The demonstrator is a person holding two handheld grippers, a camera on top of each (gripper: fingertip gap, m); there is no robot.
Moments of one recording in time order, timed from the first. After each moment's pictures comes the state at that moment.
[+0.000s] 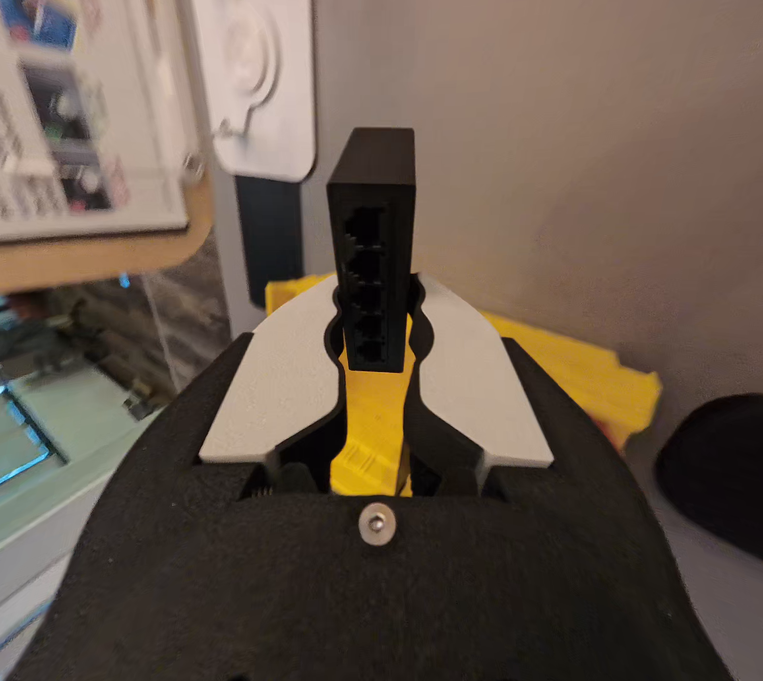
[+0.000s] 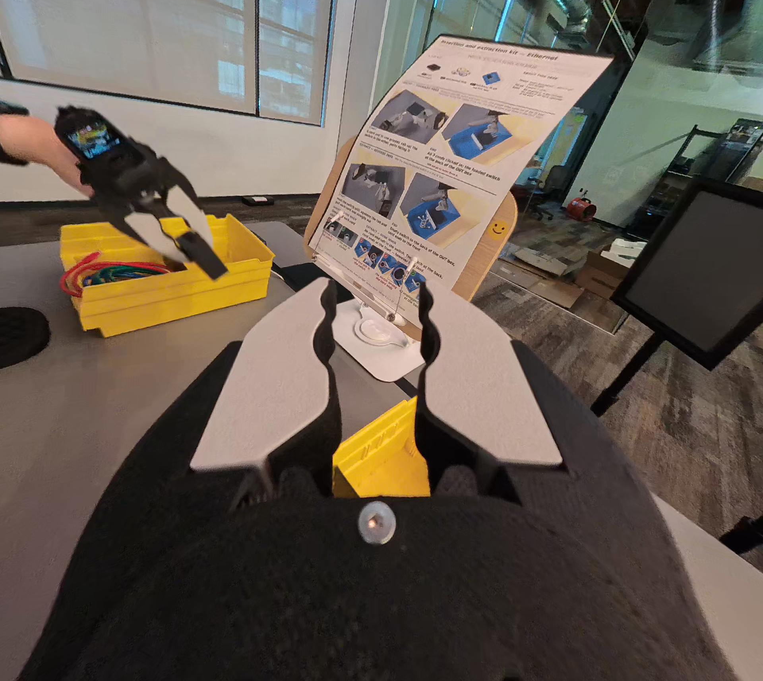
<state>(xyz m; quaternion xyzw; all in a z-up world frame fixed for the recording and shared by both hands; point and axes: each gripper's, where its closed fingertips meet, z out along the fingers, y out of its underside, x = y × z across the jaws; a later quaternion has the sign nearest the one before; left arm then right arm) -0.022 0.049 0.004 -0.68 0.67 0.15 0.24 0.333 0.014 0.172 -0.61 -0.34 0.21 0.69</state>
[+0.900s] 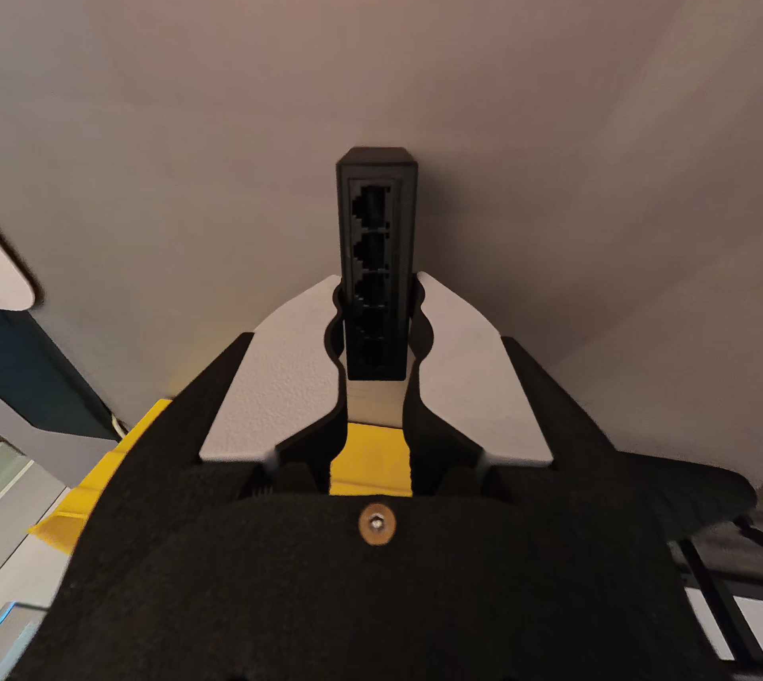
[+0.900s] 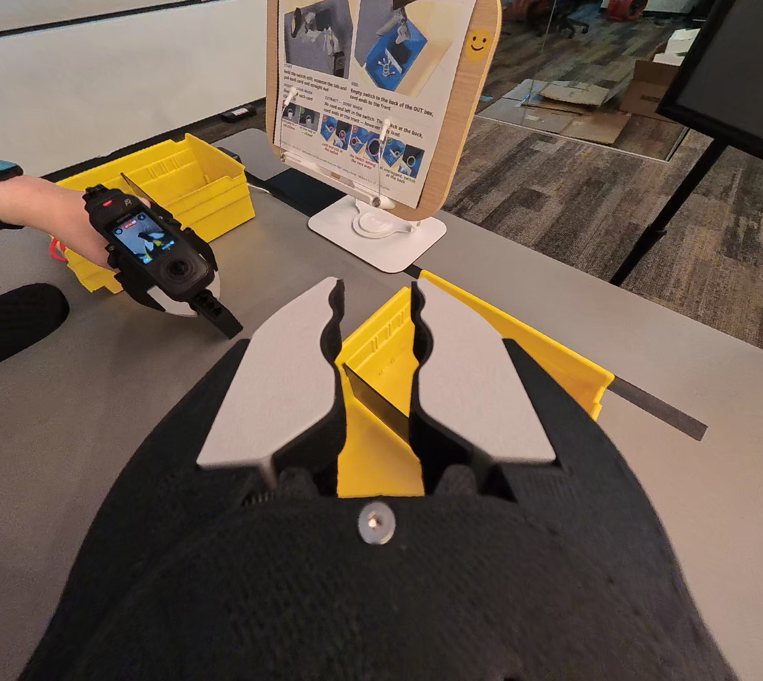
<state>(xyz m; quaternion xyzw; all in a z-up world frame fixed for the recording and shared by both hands) 0.062 0.006 -0.132 -0.73 0.68 0.08 0.00 0.370 0.043 0.106 -0.75 -0.27 0.23 0.56</state>
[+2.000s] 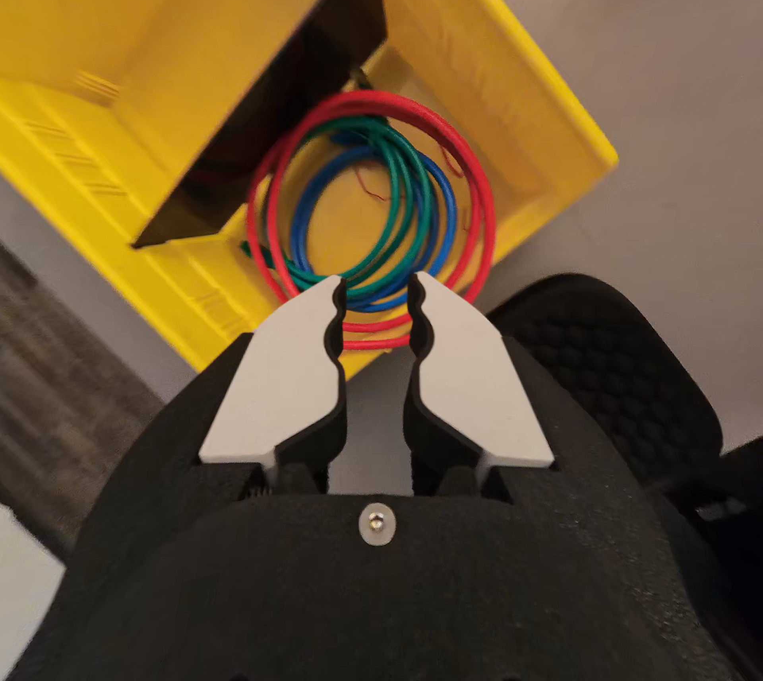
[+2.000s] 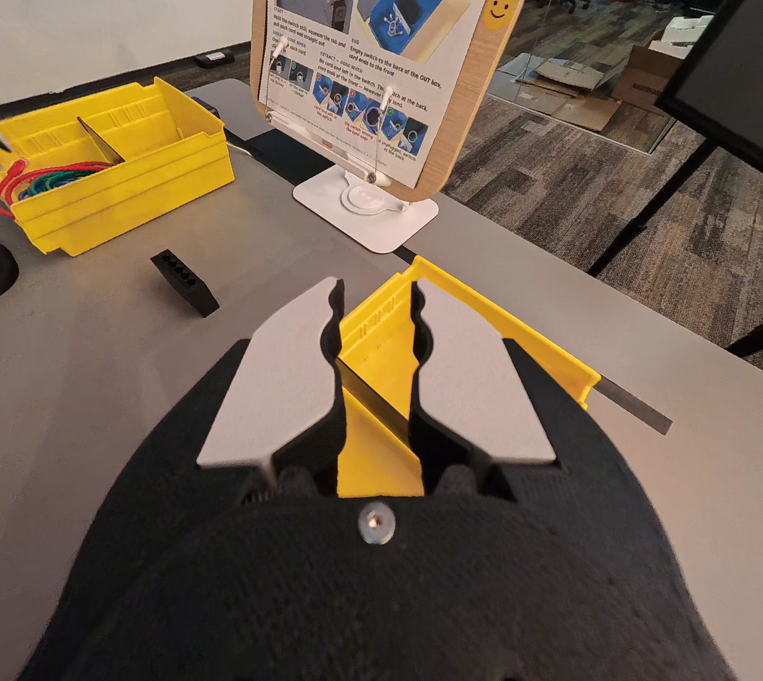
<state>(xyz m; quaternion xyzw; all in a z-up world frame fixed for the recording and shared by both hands) -0.188 -0.051 -0.053 -0.91 0.38 0.03 0.18 0.359 0.048 0.094 -0.76 -0.31 0.18 0.54</state>
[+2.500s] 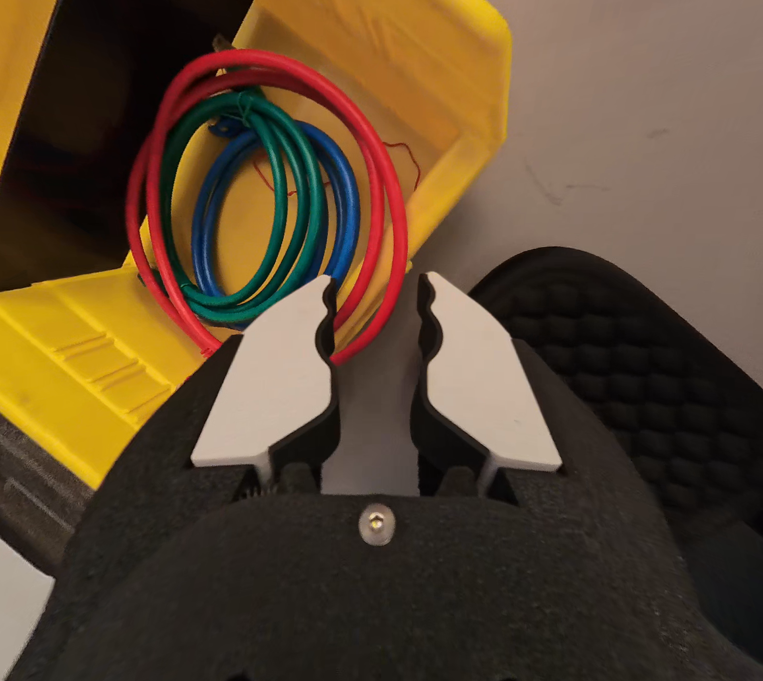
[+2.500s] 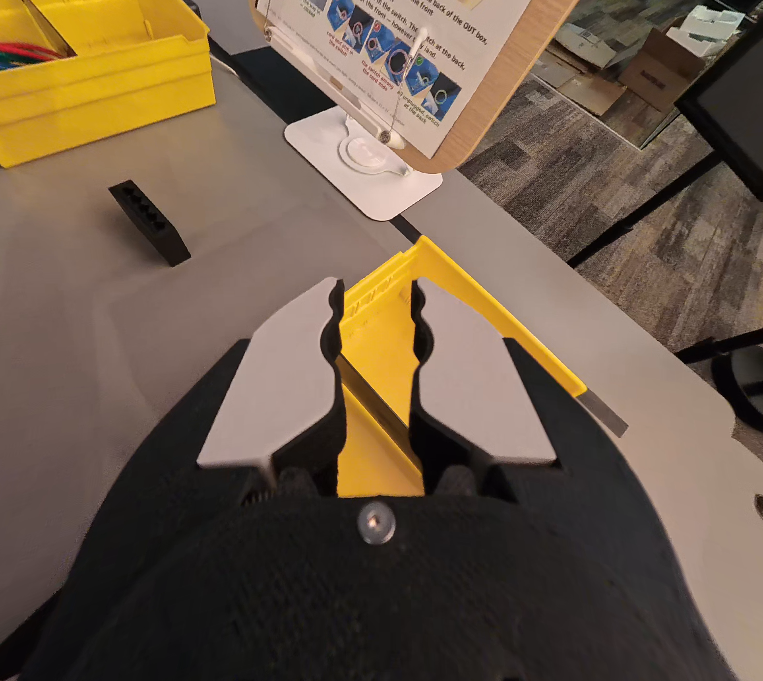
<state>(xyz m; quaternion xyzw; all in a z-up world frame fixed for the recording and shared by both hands) -0.168 -0.084 -0.108 -0.87 0.45 0.02 0.20 0.337 0.053 0.072 -0.77 -0.38 0.11 0.50</state>
